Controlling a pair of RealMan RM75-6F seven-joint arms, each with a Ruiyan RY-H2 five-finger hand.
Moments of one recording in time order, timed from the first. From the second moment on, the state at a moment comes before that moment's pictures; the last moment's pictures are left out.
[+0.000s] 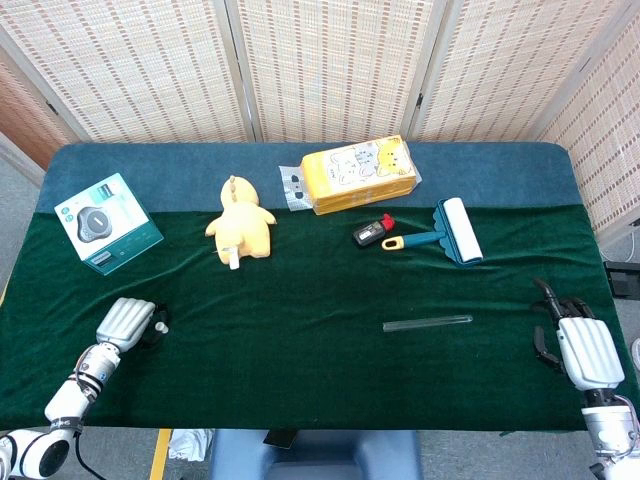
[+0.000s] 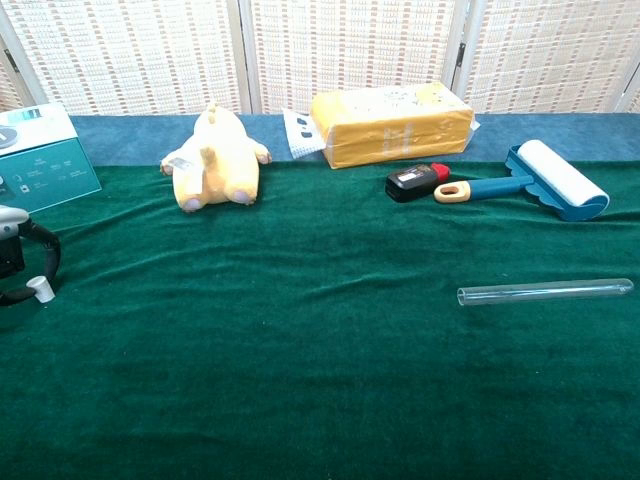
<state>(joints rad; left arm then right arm) -0.52 -1.34 -0.03 -1.36 1.28 0.91 0.14 0.11 -1.08 0.07 -1.72 -1.45 1.41 0.01</state>
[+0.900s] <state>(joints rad) -0.48 -1.25 -0.02 -1.51 1.36 1.02 0.10 0.25 -1.18 0.07 -1.74 -1.48 1.22 -0.20</state>
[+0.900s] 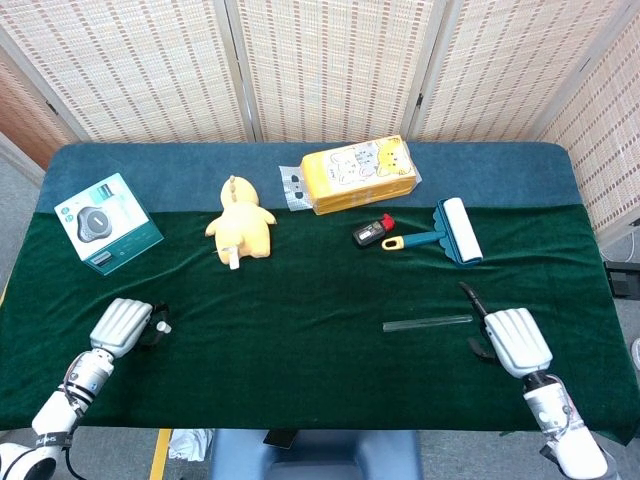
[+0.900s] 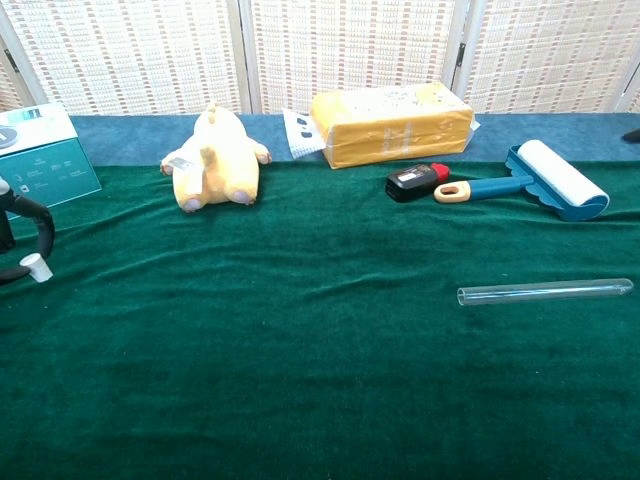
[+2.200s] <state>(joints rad) -0.48 -1.29 0.00 -1.48 1.34 0.98 0.10 0.47 -1.47 0.10 -1.40 -1.23 0.94 -0.28</state>
